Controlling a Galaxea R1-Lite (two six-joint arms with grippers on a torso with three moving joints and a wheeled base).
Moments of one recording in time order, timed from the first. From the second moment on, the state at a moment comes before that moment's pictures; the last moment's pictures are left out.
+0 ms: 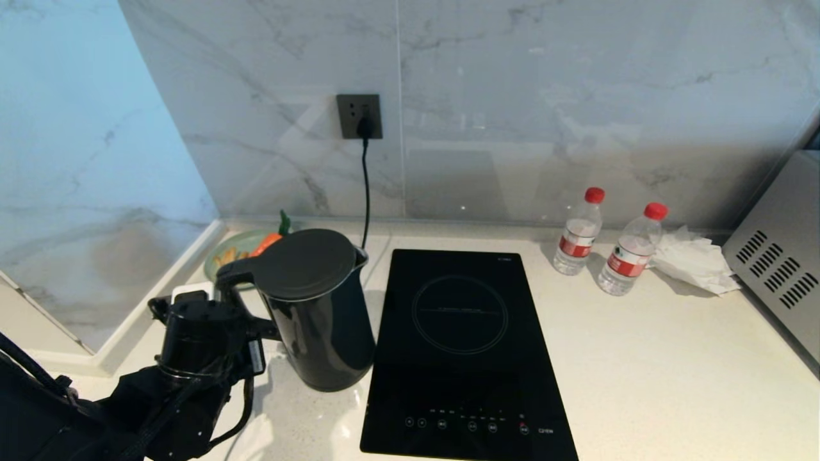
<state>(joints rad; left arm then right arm) -0.44 1.76 -0.39 -0.83 0.70 -0.35 0.00 0.00 0.00 -0.01 0.00 -0.01</state>
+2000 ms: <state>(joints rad) -0.26 2.06 -0.28 -1.22 0.29 -0.13 0.00 0.00 0.00 -0.01 0.00 -0.01</state>
